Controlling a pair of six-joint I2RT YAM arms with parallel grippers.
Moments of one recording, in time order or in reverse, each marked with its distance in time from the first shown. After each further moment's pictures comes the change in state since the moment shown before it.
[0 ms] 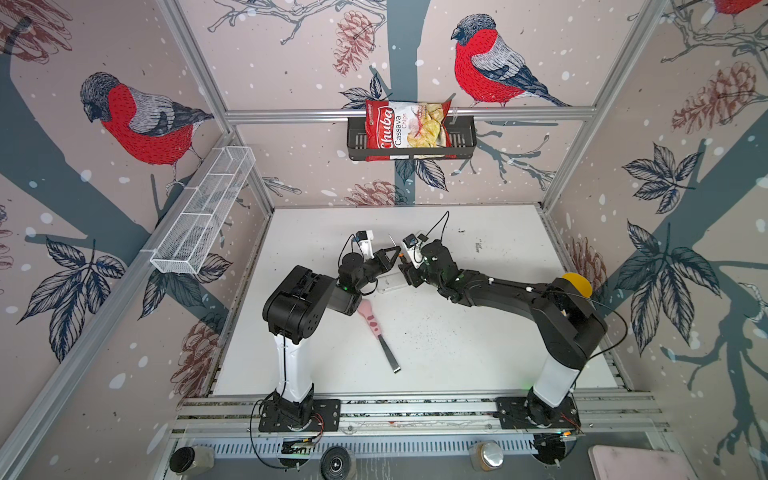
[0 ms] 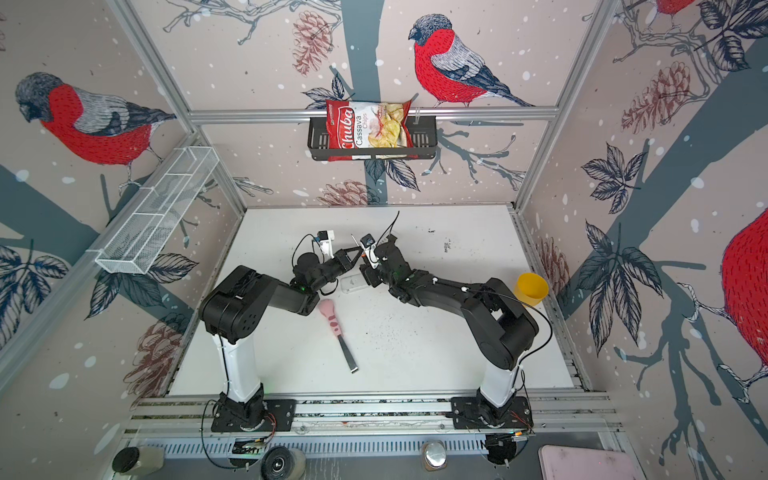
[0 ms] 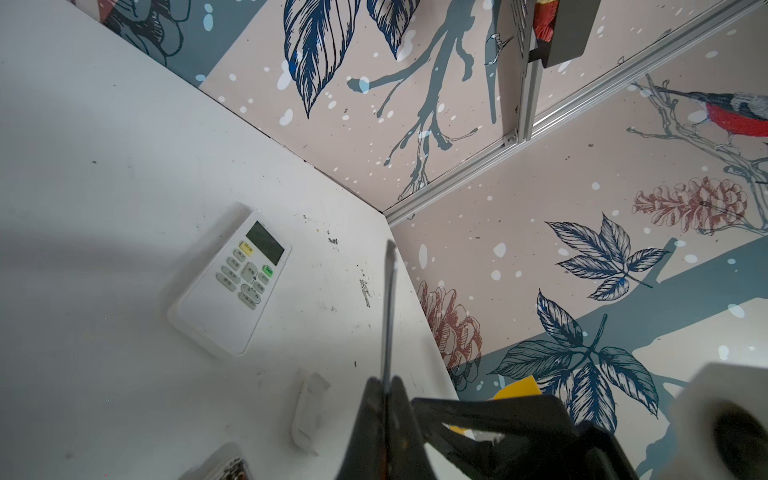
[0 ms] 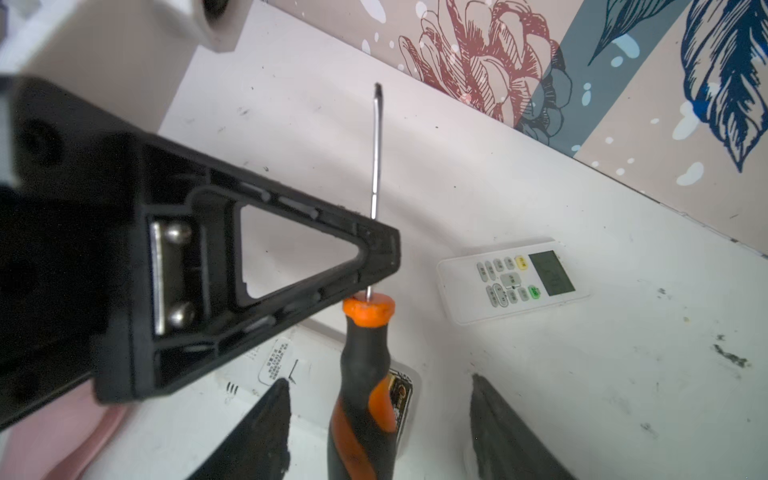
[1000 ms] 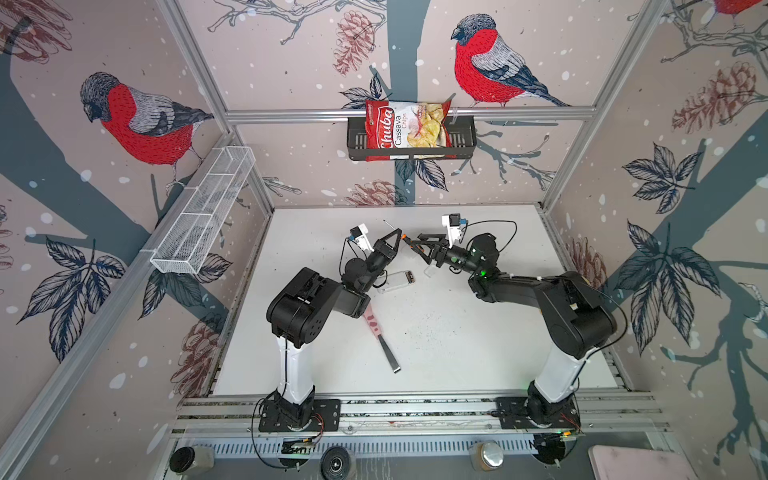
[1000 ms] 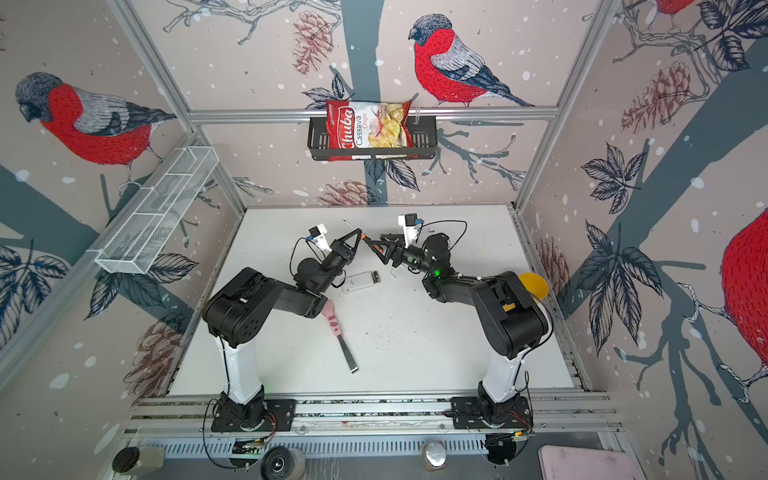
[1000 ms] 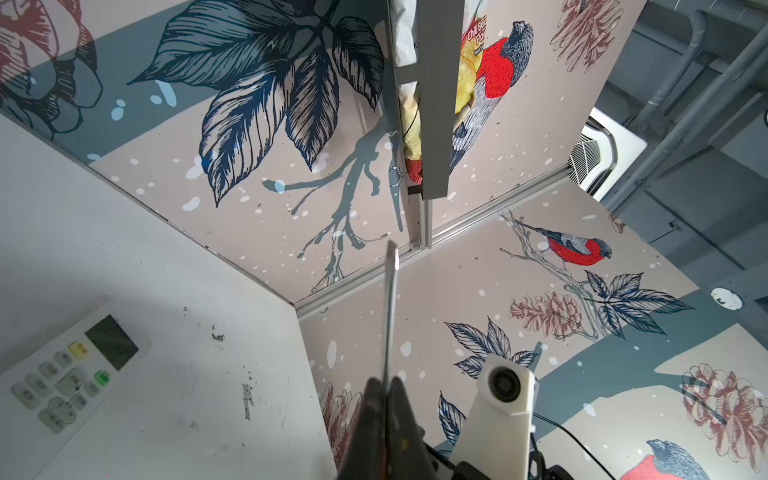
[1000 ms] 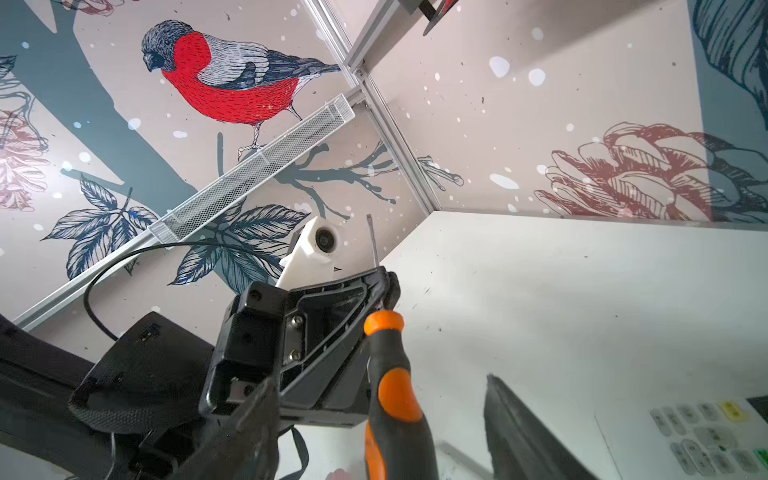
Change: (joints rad) left arm -0.099 -0.014 0.013 0.283 -0.284 -0.260; right arm -0.258 0.053 -0.165 0.813 -0.726 0.615
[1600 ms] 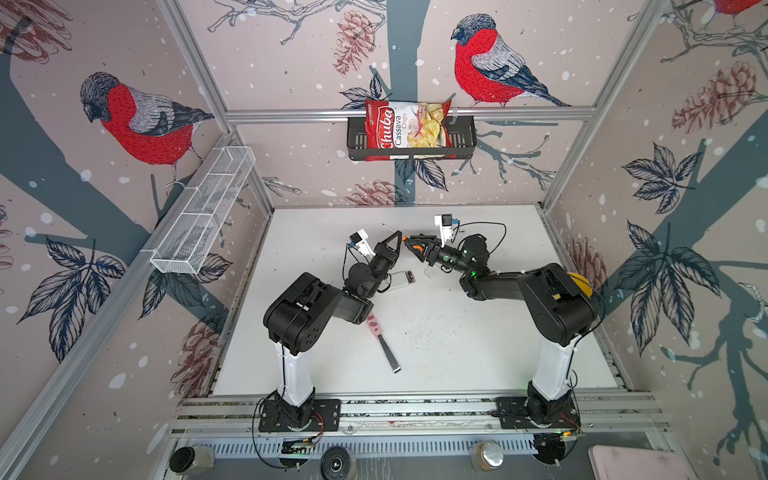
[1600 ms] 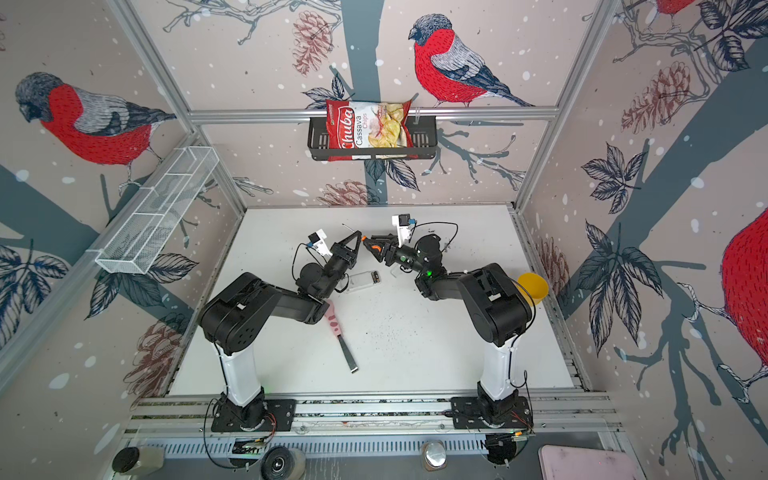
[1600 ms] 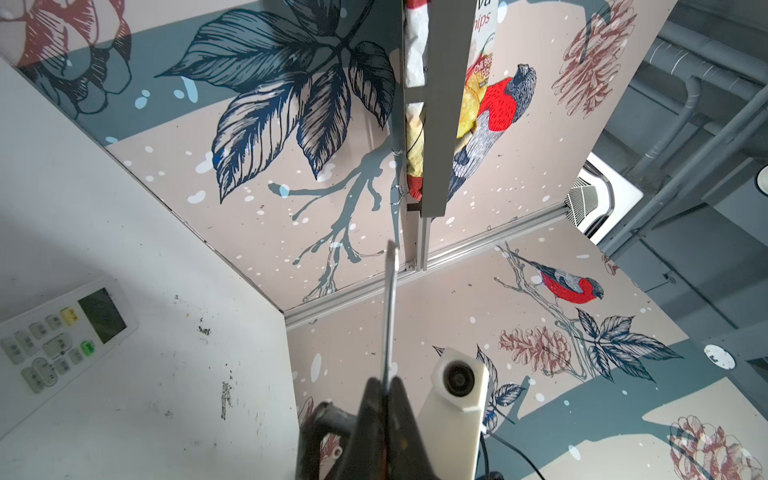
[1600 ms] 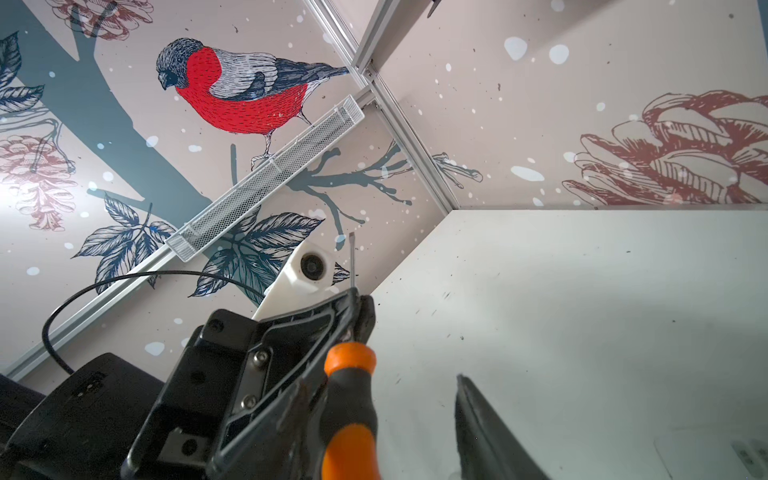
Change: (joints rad) left arm -0.057 -0.043 -0.042 -0.027 -0.150 -0.069; right arm 0.024 0.111 0.052 0.107 0.001 0.089
